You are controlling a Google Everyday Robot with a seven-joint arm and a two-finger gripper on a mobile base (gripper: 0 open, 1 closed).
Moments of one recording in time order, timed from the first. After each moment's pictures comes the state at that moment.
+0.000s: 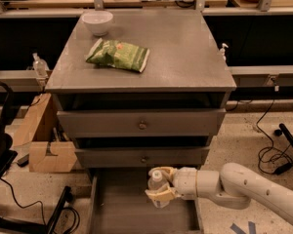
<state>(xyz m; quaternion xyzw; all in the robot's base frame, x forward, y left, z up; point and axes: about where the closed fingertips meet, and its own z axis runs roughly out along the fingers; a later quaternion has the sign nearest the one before) 0.461 -0.033 0.554 -0.49 0.64 0.37 0.46</state>
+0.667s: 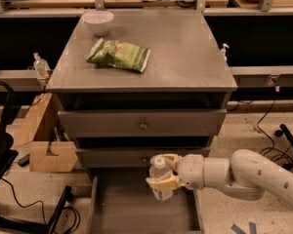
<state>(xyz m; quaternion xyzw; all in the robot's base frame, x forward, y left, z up) 0.460 -0.035 0.634 -0.48 0.65 0.37 0.46</state>
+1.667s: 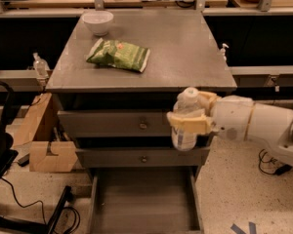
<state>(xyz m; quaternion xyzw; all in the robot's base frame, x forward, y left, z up) 0.491 -0.091 0.868 -0.40 0.66 0.29 0.56</state>
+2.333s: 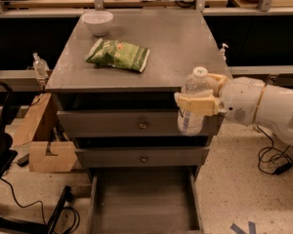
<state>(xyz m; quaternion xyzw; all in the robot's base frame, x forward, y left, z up) 0.517 -0.111 0.910 -0.37 0.67 0.27 0.58</state>
